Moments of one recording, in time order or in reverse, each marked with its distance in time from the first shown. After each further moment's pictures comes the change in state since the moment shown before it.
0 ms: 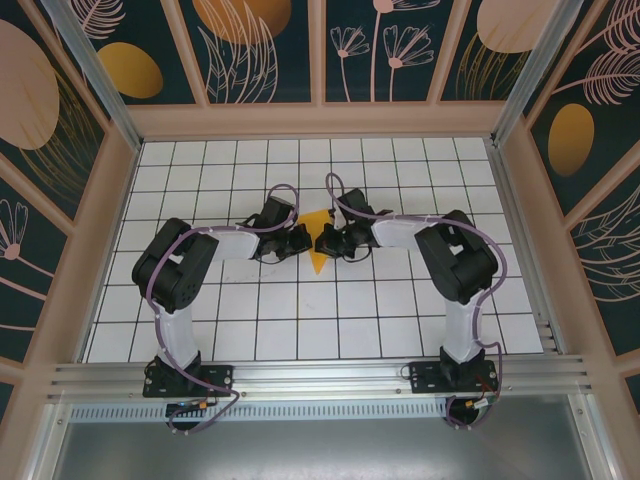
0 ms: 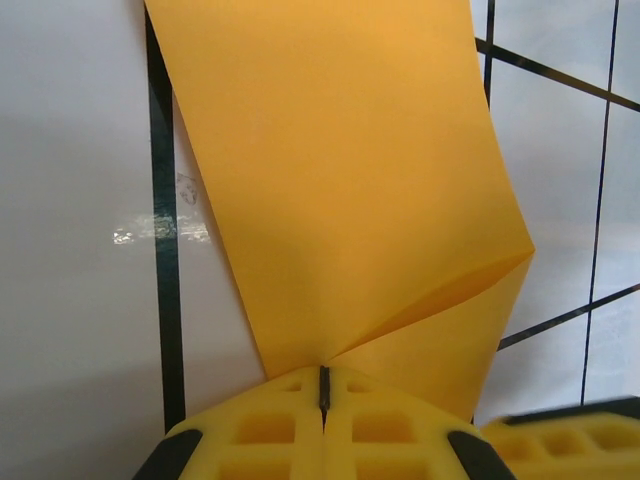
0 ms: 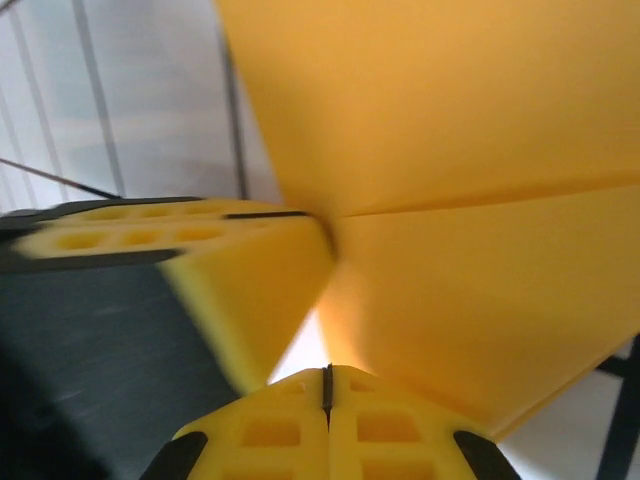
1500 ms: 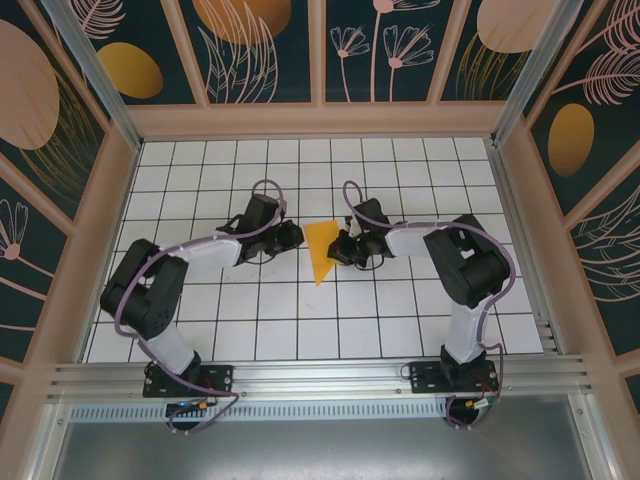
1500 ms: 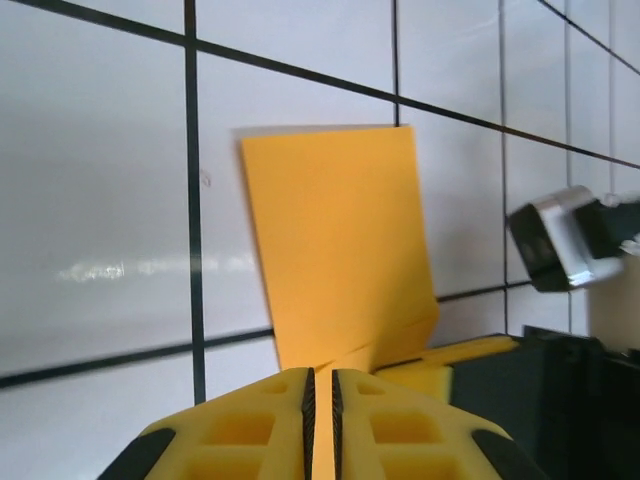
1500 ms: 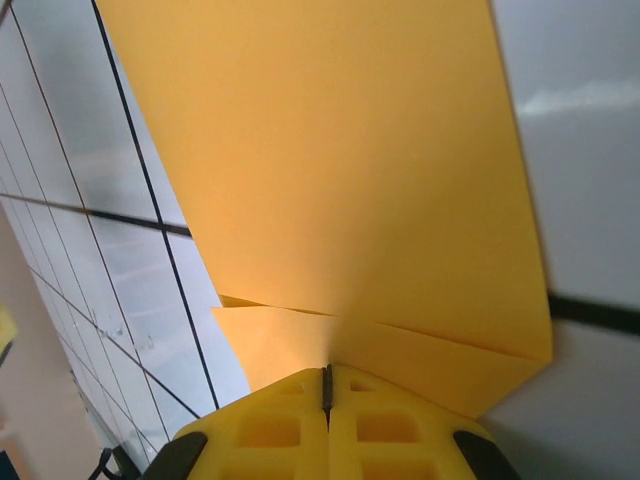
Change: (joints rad) left arm 0.010 -0.265 -0.136 -0.014 -0.026 -0.018; right arm -0.050 -0.083 -0.190 0.149 -0.021 0.113
